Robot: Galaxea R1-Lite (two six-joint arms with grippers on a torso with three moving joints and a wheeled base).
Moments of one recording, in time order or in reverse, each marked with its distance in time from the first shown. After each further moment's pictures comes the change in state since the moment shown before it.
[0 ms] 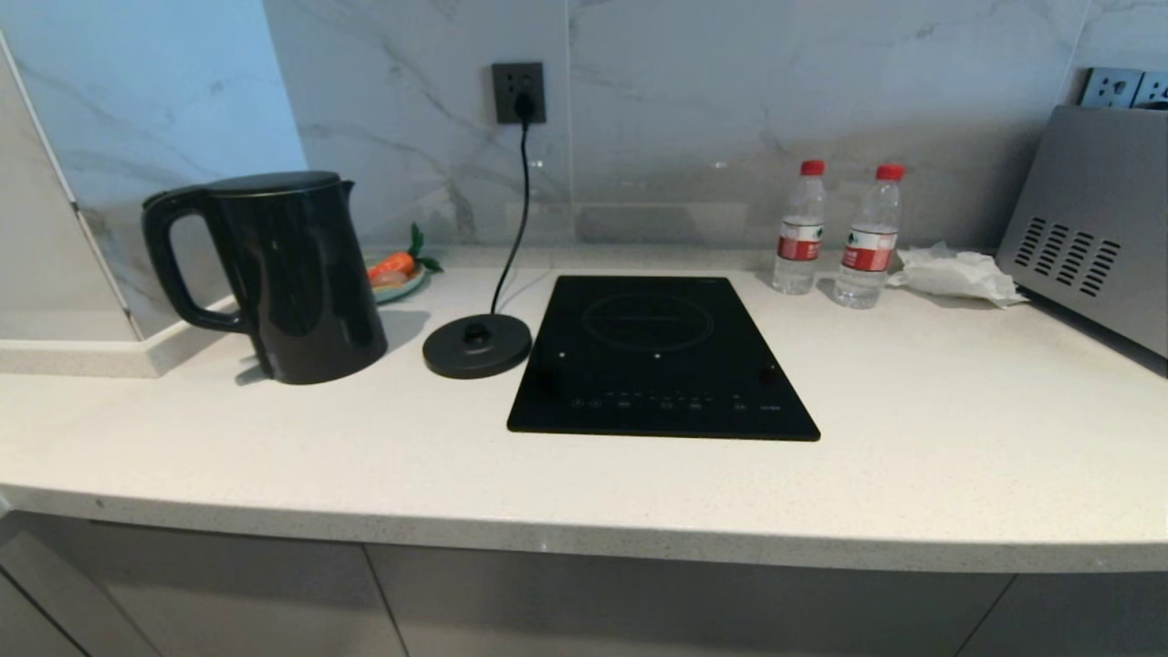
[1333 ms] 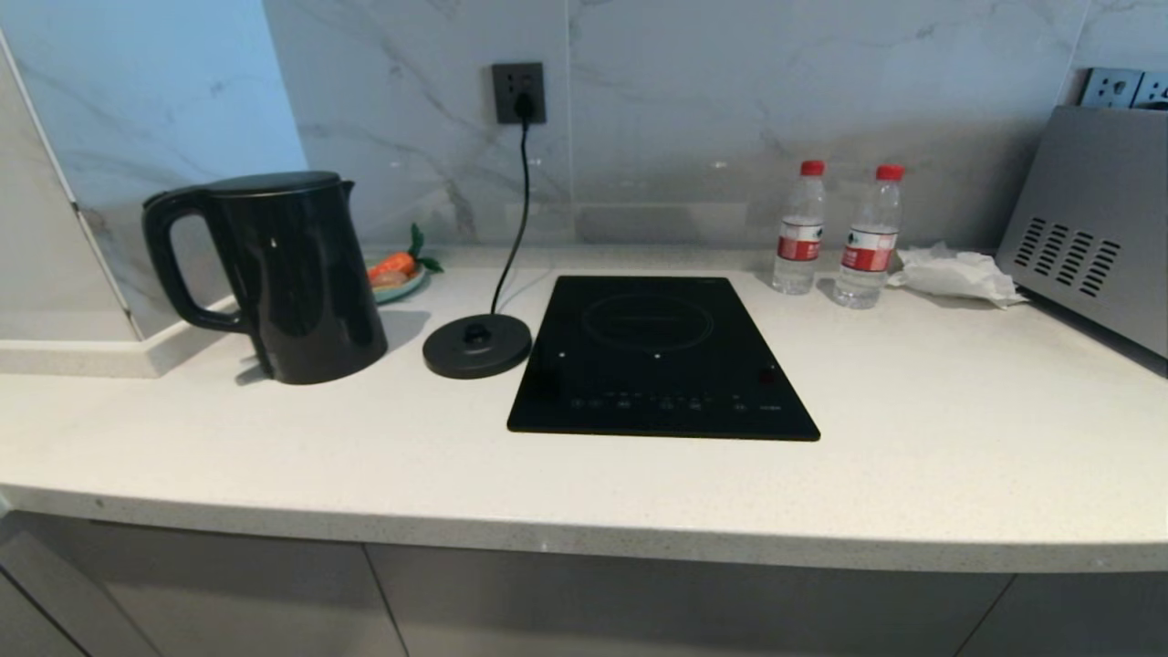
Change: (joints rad) left arm 0.002 0.000 0.017 -0.054 0.026 -0.061; right arm -0.001 0.000 0.000 -0.001 0.000 -0.002
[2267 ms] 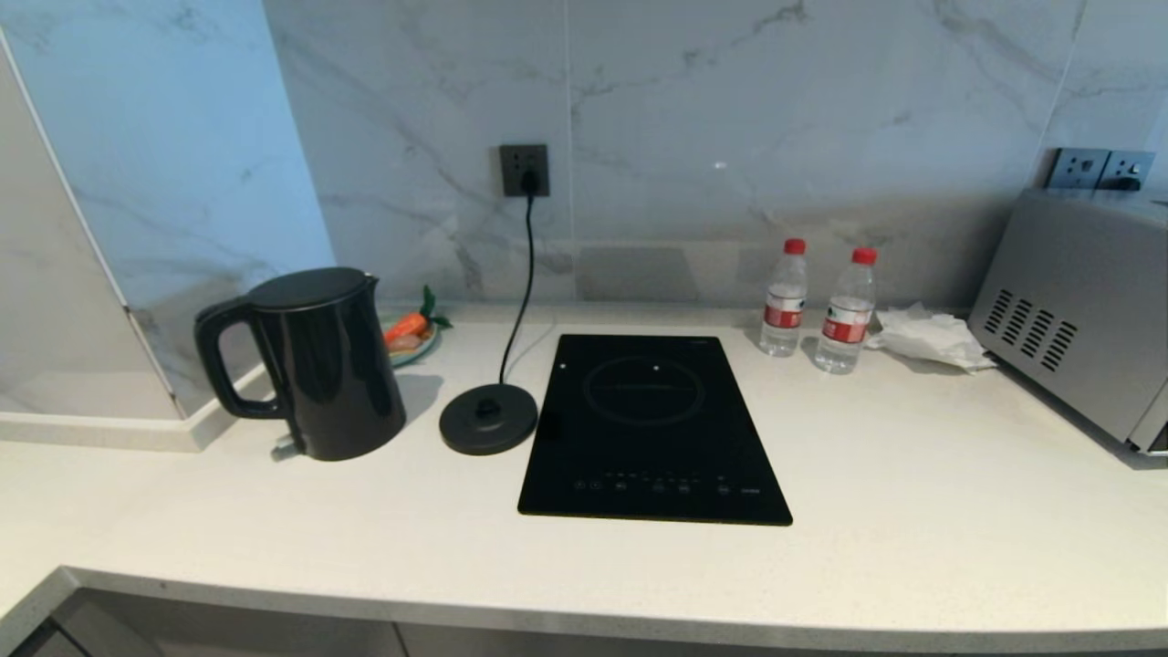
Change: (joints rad) left arm -0.002 0.000 0.000 0.000 0.000 0.000; right arm 0.000 0.000 0.000 0.000 0.000 -0.001
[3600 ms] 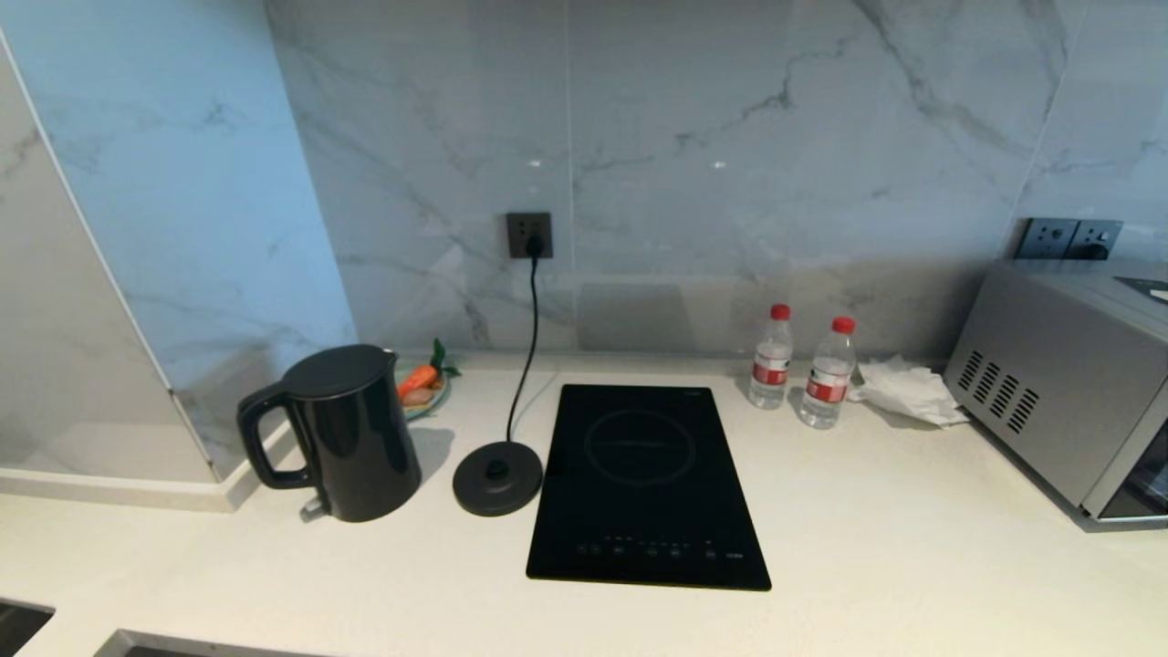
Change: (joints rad) left arm 0.000 0.000 0.000 -0.001 0.000 0.000; right arm 0.000 0.000 0.000 -0.001 0.000 -0.002
